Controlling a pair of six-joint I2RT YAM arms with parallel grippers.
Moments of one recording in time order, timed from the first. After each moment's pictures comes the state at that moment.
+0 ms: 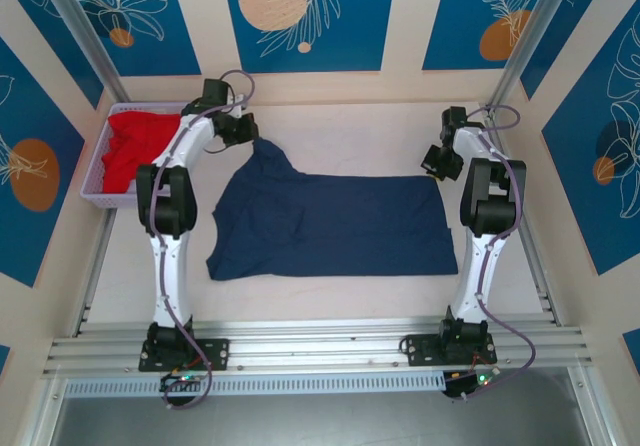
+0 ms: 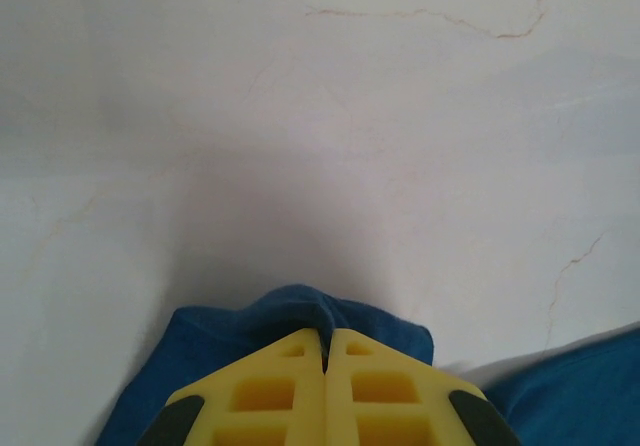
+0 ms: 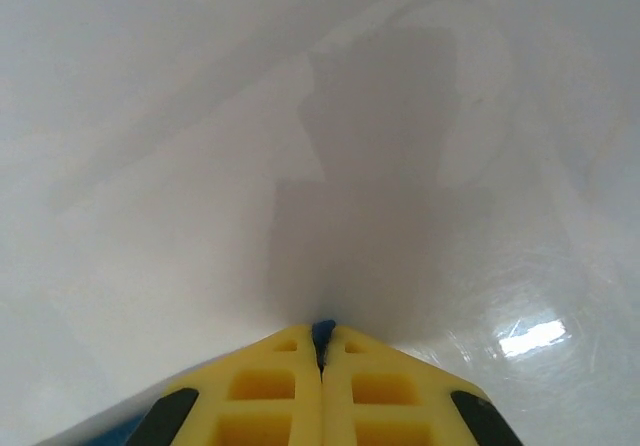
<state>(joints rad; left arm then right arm) -0.12 2.32 2.11 -0.74 0.41 -0.28 -0.09 2.22 1.75 -0.86 -0.02 0.45</state>
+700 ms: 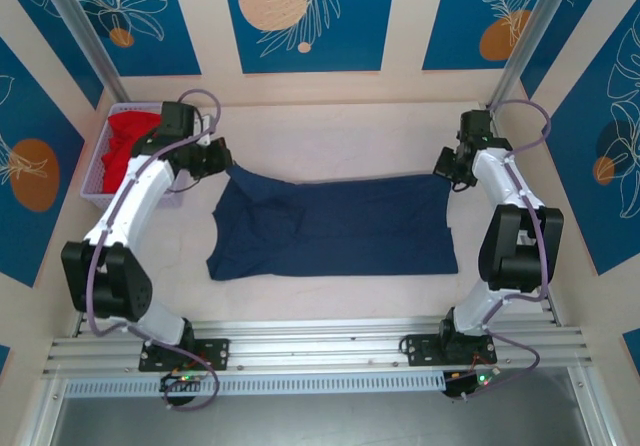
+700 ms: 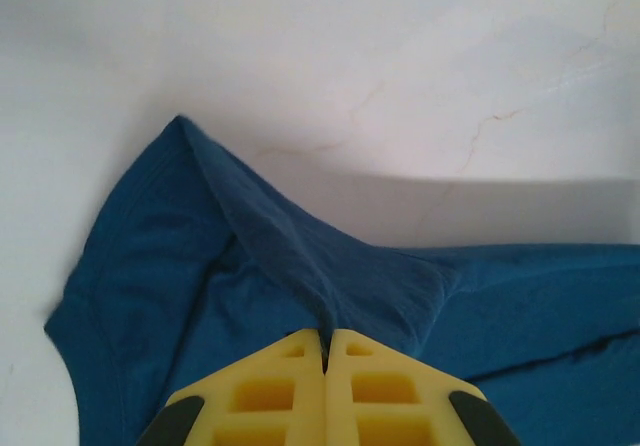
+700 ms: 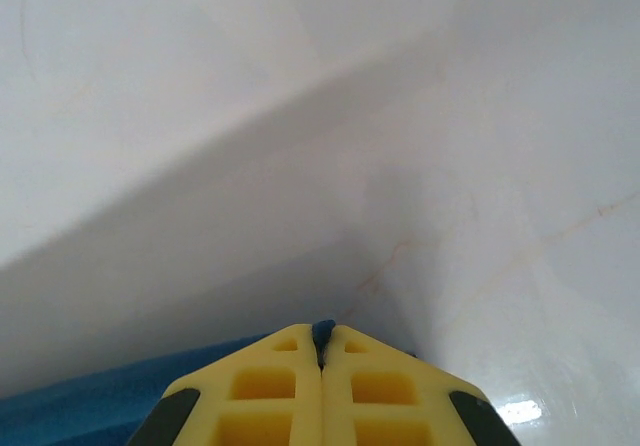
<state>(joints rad) -0.11 1.52 1.40 -0.81 0.33 -0.39 -0.11 1.69 1.33 -0.75 -0.03 0.32</state>
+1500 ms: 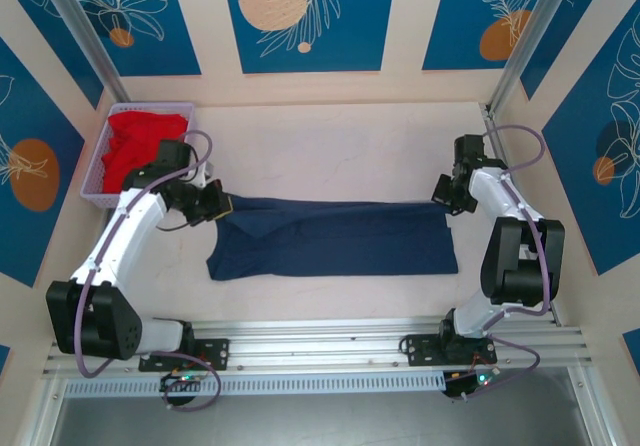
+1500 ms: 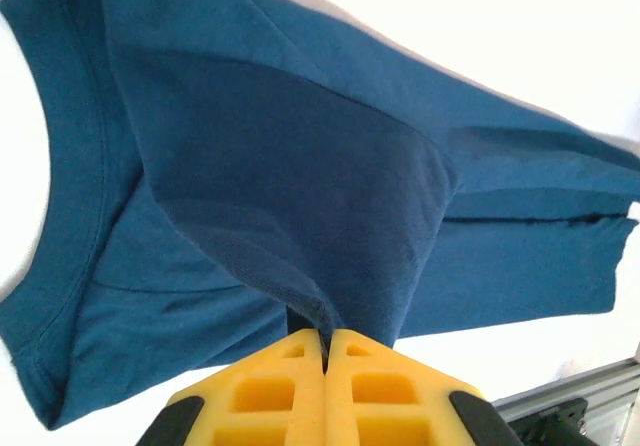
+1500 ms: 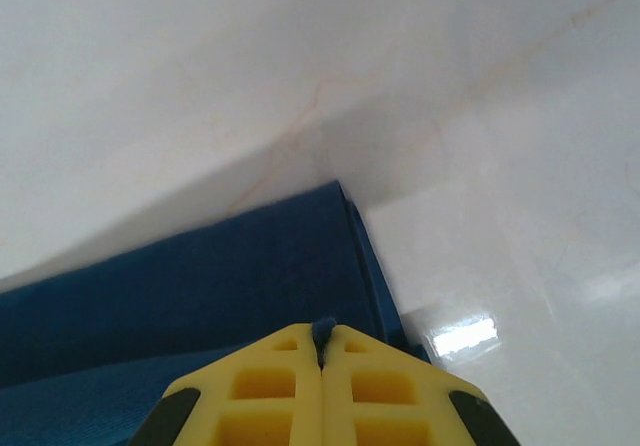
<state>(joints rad) -0.10 1.33 1.16 -1.01 0.43 -0.45 -0.09 1.59 1.12 -0.78 0.03 0.34</state>
